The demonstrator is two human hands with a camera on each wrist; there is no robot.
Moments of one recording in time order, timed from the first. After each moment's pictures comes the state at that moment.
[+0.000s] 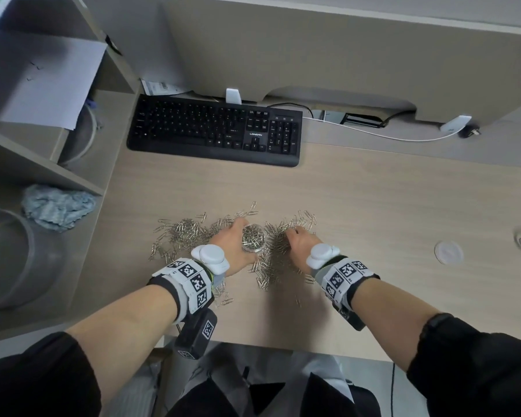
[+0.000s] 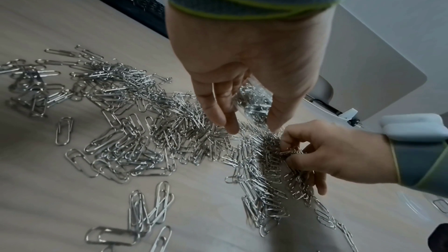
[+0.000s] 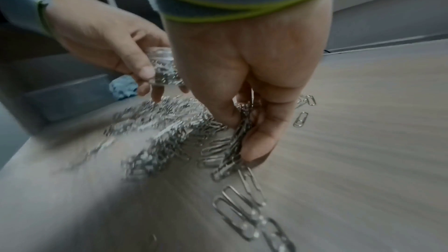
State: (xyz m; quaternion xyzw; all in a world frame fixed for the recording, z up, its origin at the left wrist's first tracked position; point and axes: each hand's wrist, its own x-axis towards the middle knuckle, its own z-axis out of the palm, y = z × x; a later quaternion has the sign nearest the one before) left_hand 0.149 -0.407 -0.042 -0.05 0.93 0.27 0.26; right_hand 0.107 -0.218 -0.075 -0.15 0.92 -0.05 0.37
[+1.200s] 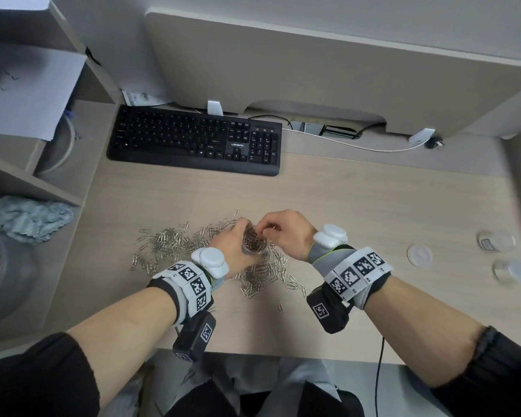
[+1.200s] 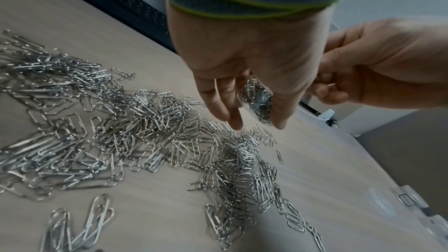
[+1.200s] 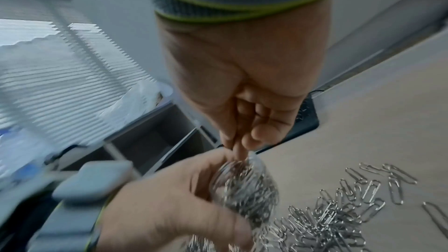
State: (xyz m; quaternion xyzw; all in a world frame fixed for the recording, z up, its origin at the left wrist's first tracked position) left_hand 0.134 -0.384 -0.043 0.00 0.92 0.31 0.22; right_hand 0.081 -0.217 0.002 -0.14 0.87 -0.36 0.30
